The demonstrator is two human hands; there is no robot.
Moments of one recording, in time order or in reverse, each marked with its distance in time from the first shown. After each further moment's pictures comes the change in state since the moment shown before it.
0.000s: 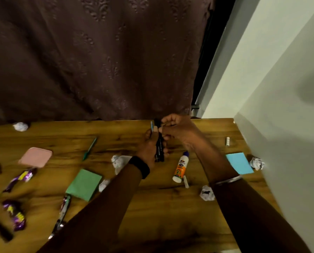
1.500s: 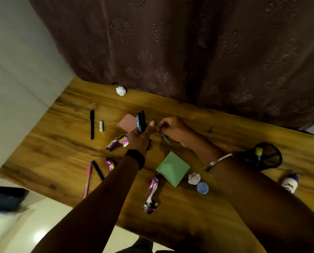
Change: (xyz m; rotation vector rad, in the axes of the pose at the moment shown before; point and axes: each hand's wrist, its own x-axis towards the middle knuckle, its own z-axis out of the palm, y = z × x) left_hand -0.086 0.086 -0.338 0.041 0.779 0.103; right_hand 0.102 0.031 0.375 -0.508 -0.461 -0.082
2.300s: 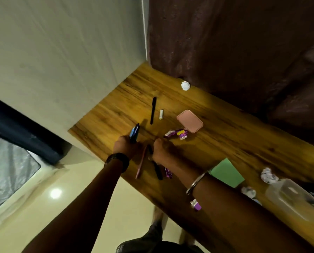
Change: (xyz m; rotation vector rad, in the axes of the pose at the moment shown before) left_hand -0.003 0.006 -0.267 0.785 0.326 -0.112; right_hand -0.037 -0.122 0.236 -0.691 -0.274 0.040
